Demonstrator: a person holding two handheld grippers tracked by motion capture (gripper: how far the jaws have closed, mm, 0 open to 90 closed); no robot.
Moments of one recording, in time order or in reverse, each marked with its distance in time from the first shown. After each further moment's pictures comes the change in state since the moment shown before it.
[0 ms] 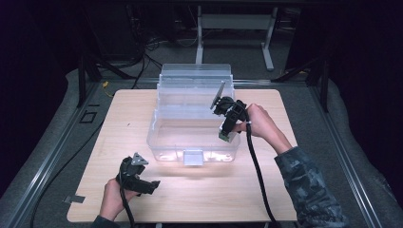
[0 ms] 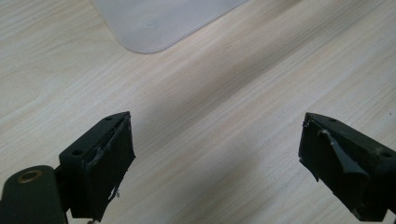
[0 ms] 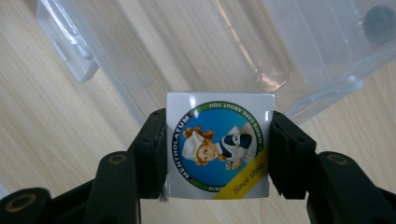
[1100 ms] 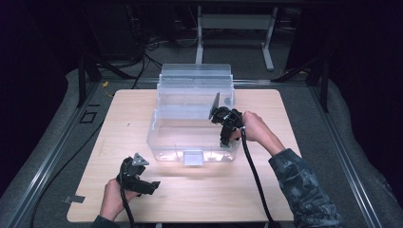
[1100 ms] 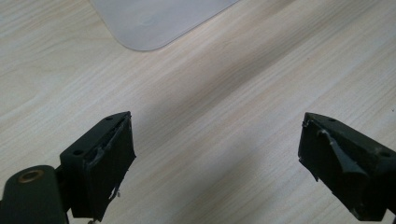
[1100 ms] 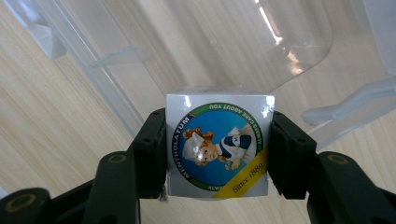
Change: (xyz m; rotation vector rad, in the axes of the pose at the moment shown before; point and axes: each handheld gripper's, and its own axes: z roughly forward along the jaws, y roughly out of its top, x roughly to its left) left arm -0.001 -0.001 0.001 0.011 0.000 0.008; right arm -0.001 0.005 0.042 0.234 0.010 -0.023
